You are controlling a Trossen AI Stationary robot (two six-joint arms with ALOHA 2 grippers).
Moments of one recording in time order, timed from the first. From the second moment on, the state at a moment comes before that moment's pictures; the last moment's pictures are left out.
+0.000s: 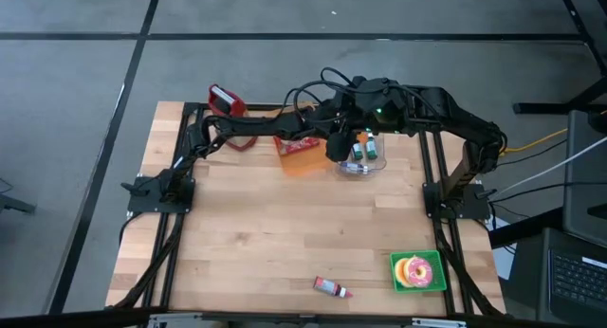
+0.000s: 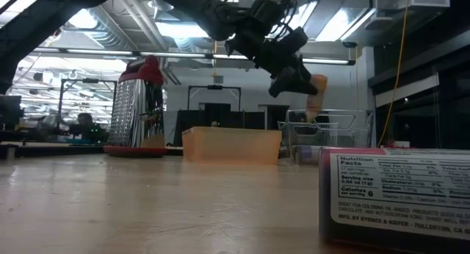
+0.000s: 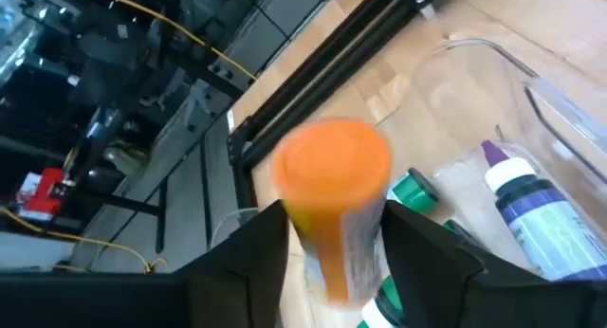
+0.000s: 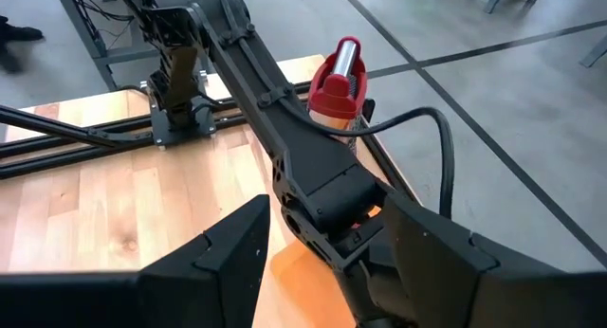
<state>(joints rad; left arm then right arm) 0.31 2.17 1.79 -0.08 0.10 0.93 0.00 1.74 2.29 -1.14 0.32 0.15</state>
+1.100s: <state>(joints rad) 0.15 2.02 1.83 -0.62 -0.03 0.65 0.01 1.74 2.29 -1.14 0.26 0.09</state>
